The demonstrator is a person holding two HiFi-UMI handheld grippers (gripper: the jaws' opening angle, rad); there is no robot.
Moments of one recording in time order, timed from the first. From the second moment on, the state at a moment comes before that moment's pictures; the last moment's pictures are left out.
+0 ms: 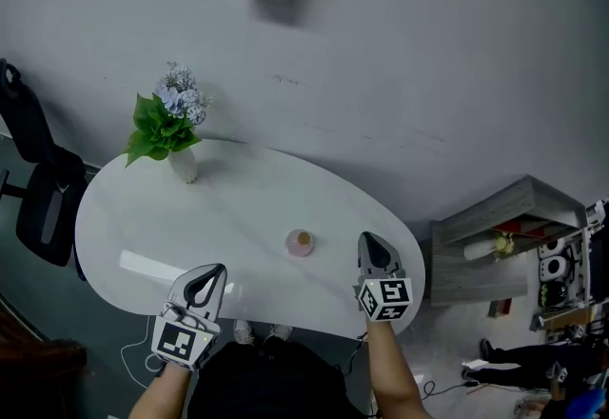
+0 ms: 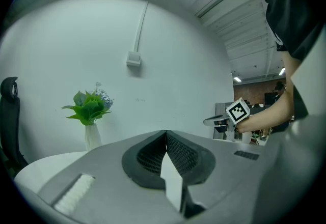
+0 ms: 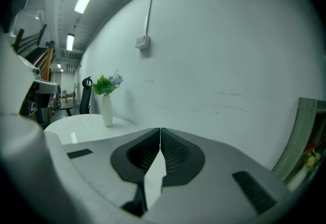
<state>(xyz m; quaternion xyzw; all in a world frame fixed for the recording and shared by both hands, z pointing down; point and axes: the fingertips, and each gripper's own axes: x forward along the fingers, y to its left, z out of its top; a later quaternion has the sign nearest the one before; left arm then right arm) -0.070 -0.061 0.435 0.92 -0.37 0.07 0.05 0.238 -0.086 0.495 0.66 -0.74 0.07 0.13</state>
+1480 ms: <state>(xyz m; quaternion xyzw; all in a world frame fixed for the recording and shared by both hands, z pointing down) -0.093 -0.092 0.384 0.91 -0.42 0.02 0.02 0.200 -0.012 0.348 0.66 -0.75 -0.04 0.04</state>
